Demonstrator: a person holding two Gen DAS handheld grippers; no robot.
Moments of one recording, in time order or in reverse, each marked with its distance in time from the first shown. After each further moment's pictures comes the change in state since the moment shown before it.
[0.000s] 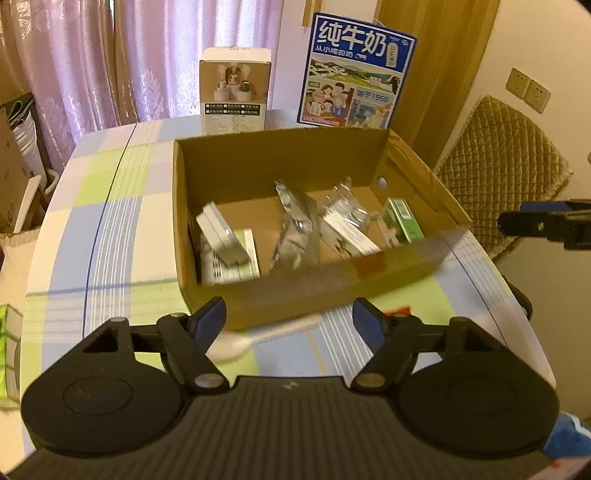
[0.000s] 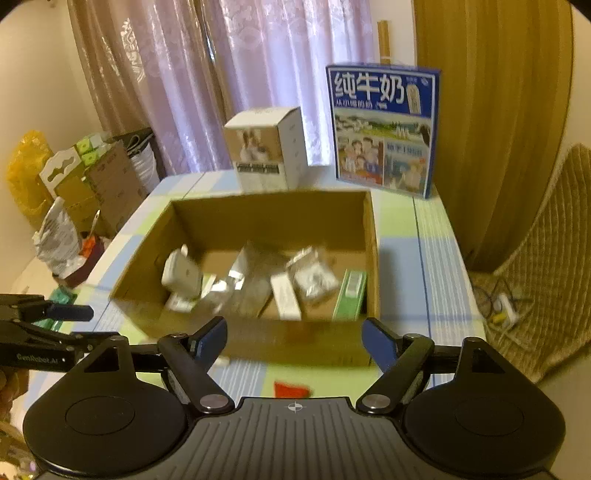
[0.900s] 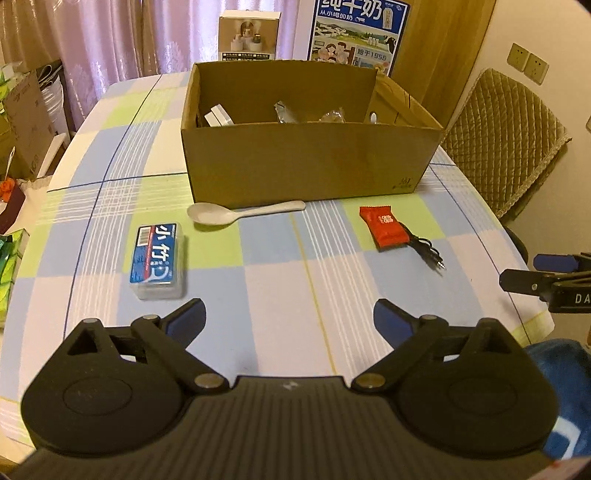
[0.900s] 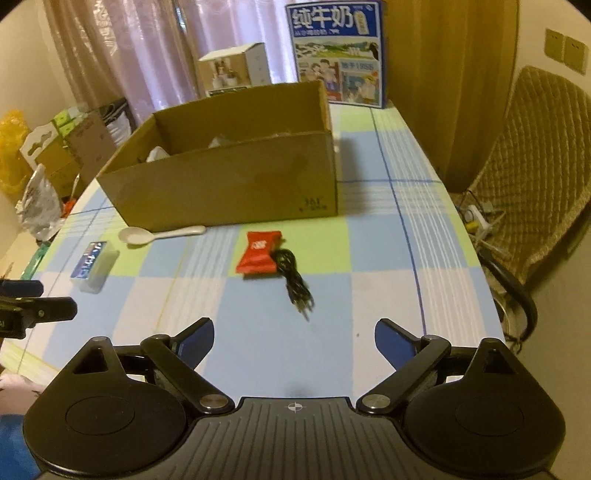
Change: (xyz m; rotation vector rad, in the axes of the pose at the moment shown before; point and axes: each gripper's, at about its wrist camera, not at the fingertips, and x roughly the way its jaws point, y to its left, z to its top) left arm -0.035 -0.042 -0.122 -0.060 0.035 0.070; right arm -0.030 -0.008 -0.151 0.098 0.080 -0.094
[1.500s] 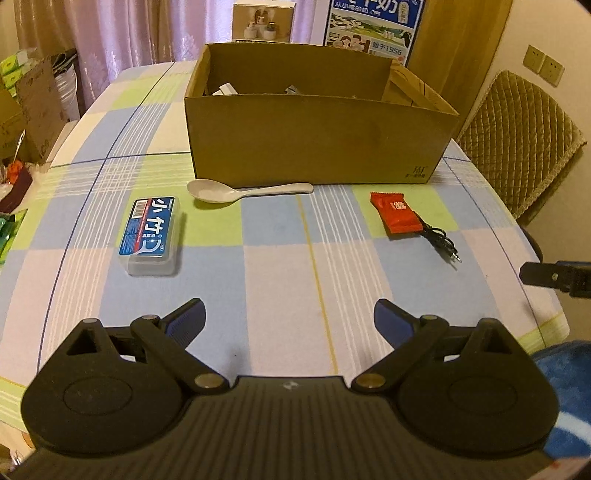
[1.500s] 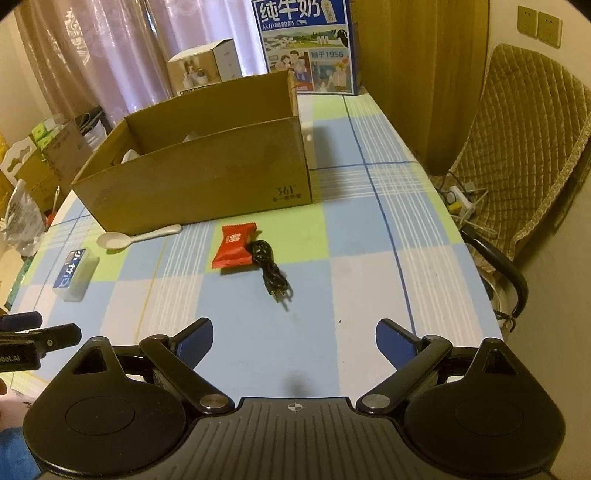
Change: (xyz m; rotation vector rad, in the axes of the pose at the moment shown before) left arm 0.022 -0.006 -0.023 -0.034 -0.005 0.034; right arm 0.003 -0.013 -0.004 0.061 0.014 -0.034
